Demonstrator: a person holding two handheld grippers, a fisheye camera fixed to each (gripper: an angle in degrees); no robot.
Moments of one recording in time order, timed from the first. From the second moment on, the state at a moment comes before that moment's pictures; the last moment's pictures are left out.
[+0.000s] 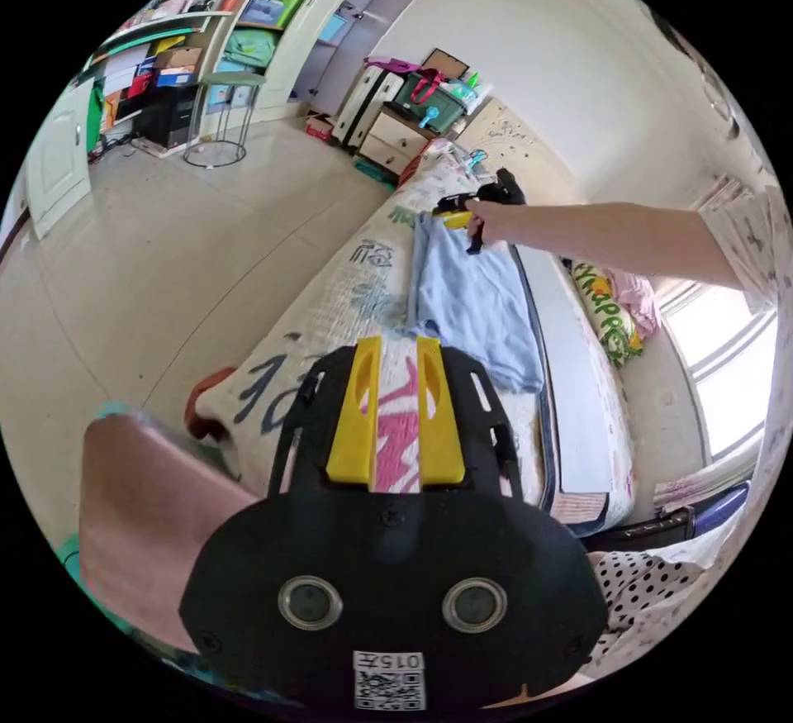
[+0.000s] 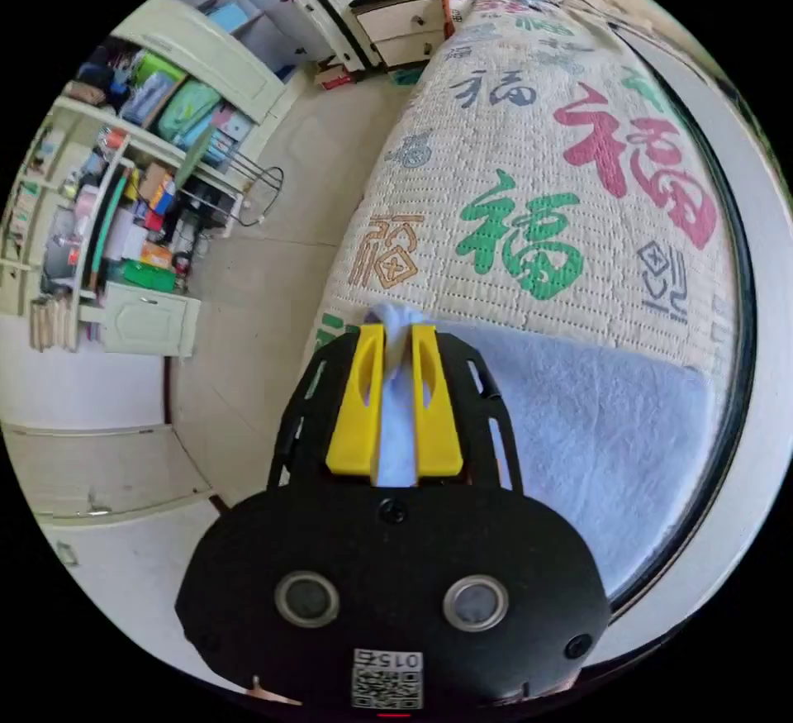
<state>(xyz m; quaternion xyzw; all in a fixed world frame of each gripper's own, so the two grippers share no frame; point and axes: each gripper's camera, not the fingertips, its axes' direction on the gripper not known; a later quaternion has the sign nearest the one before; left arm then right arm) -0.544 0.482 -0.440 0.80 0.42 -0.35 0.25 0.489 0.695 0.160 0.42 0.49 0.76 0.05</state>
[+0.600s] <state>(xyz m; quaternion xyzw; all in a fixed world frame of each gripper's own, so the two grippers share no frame) -0.829 0.315 -0.612 0.76 0.43 -0.32 0.35 0.032 0.298 0.199 0.67 0.52 0.53 0.02</state>
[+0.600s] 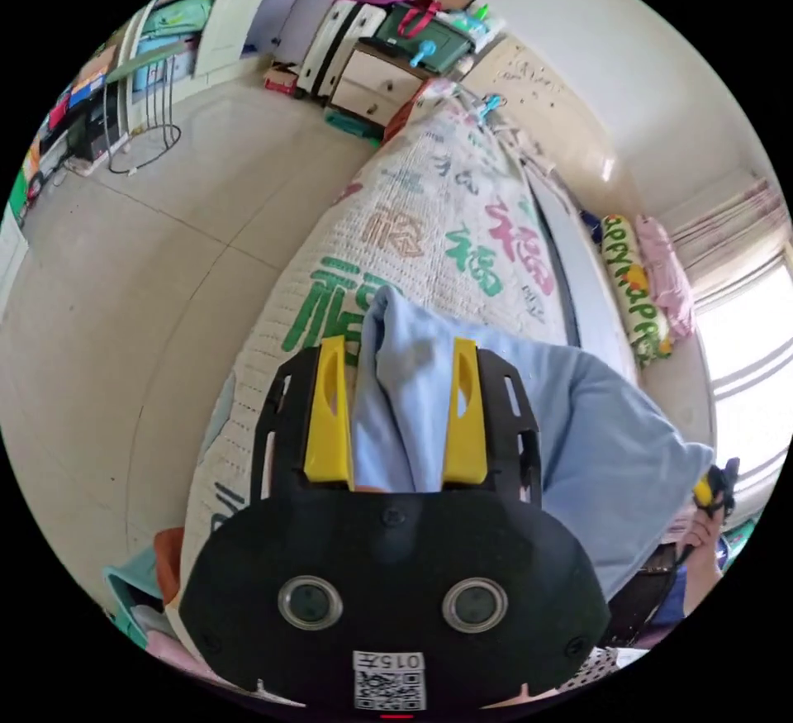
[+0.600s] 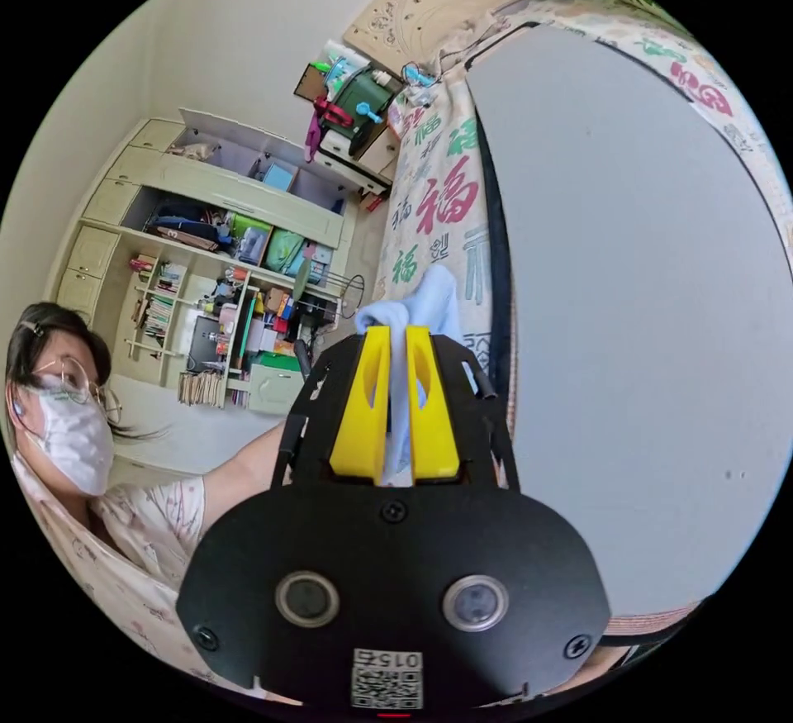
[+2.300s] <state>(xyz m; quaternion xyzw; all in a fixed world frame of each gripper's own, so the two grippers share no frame) -0.244 -0.205 -0.157 0.75 0.33 0.03 0.57 -0.520 -0.237 -0.114 0.69 0.40 0.59 -0.13</state>
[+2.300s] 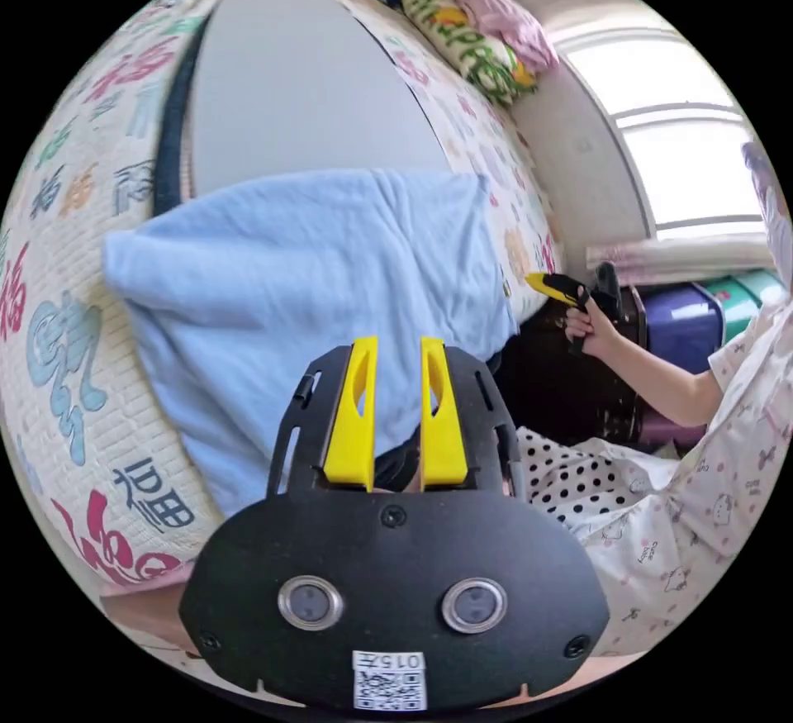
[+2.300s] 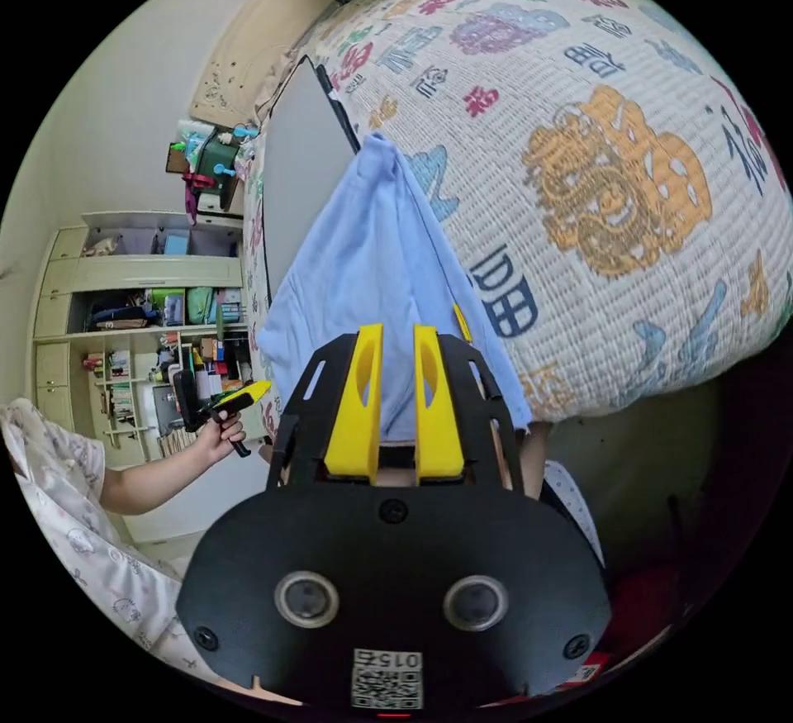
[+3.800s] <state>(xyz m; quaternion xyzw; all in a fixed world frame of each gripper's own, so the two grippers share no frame) 0.142 -0.581 0.290 0.63 -0.06 0.13 0.76 -0.404 -0.246 -0.295 0.57 0.39 0.68 -0.23</state>
